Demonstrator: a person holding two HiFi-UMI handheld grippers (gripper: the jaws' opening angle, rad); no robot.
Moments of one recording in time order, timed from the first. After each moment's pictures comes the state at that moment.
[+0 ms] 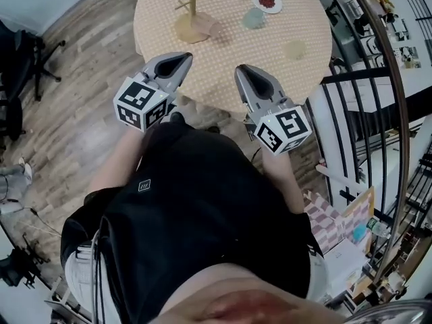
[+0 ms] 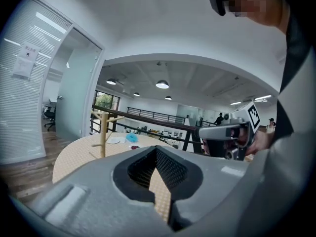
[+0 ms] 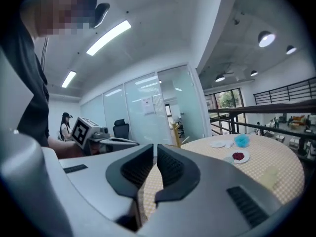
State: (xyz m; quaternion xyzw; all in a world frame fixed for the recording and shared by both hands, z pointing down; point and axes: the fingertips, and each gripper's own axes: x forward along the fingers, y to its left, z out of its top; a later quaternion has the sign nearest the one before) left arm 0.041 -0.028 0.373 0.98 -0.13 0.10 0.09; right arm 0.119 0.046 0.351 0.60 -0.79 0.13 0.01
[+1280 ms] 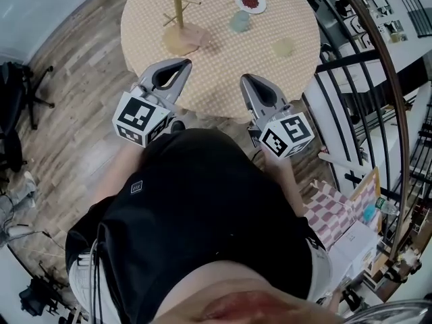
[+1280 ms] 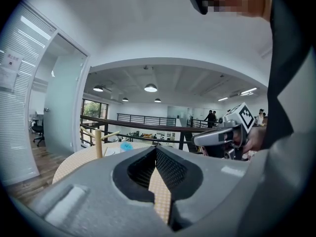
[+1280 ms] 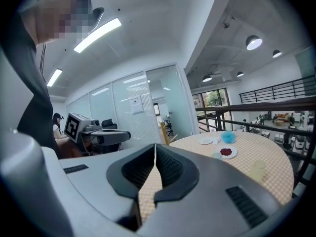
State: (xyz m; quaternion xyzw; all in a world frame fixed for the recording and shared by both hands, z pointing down) left arm 0.052 -0.046 0.344 0.99 -0.07 0.09 0.03; right arm 0.139 0.039 0.359 0.65 -0.74 0.15 0.00
